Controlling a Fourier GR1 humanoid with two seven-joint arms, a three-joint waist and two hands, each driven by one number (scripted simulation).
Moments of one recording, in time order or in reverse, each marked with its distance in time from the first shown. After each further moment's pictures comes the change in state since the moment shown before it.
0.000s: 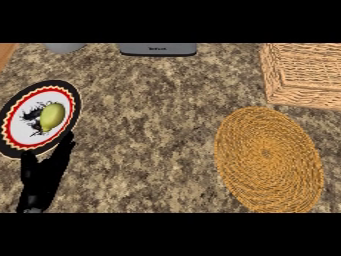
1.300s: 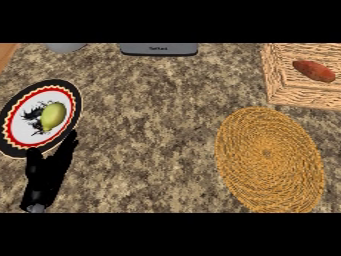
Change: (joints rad) left arm -0.023 -0.022 0.009 0.007 -0.024 -0.016 0.034; right arm 0.031 -0.180 -0.078 0.577 0.010 -0.200 -0.414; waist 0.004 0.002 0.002
